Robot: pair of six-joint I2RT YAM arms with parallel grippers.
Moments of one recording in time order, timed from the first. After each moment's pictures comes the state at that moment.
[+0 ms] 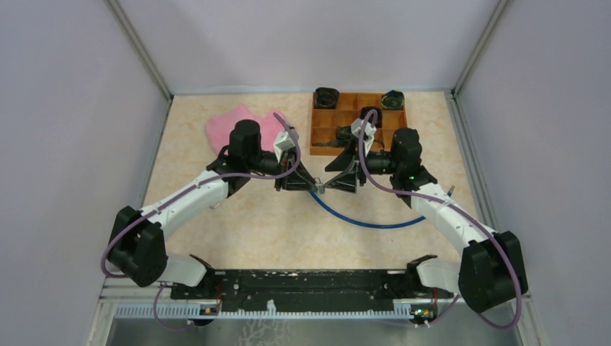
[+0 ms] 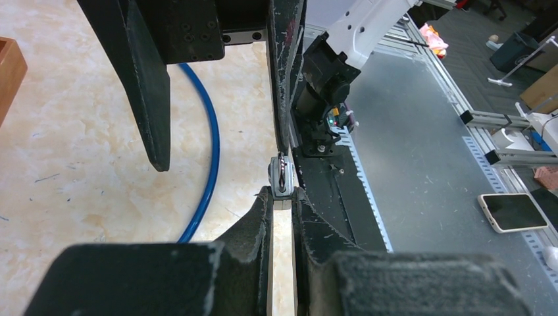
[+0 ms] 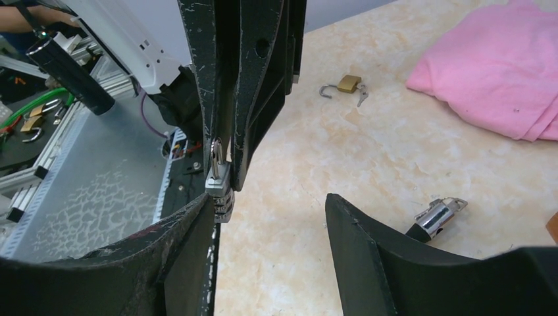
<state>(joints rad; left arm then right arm) -0.59 1.40 0.98 0.19 1.20 -0.09 0.34 1.20 0.76 0.34 -1.19 0.21</state>
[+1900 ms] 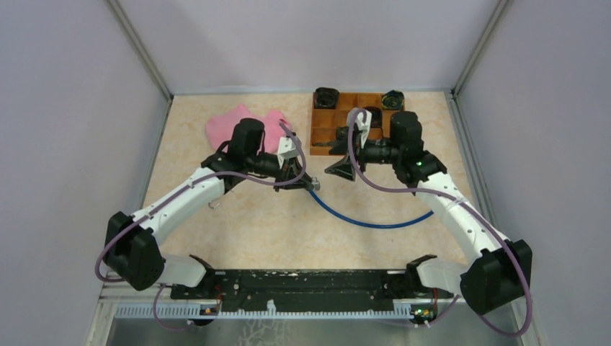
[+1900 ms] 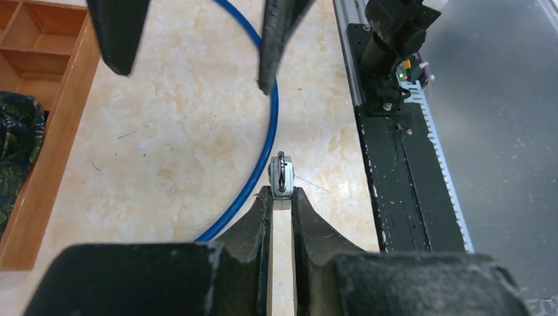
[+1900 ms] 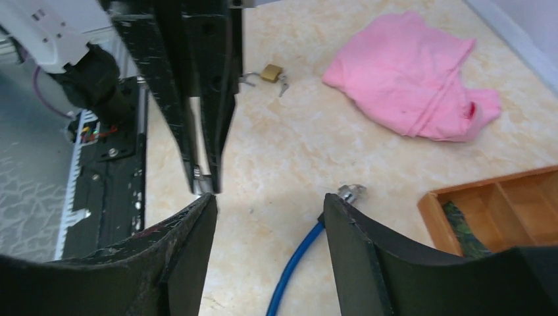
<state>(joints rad) -0.60 1.37 1.07 -0.18 1.03 0.31 0.35 1.18 1.01 -0.13 -0.98 -0.19</state>
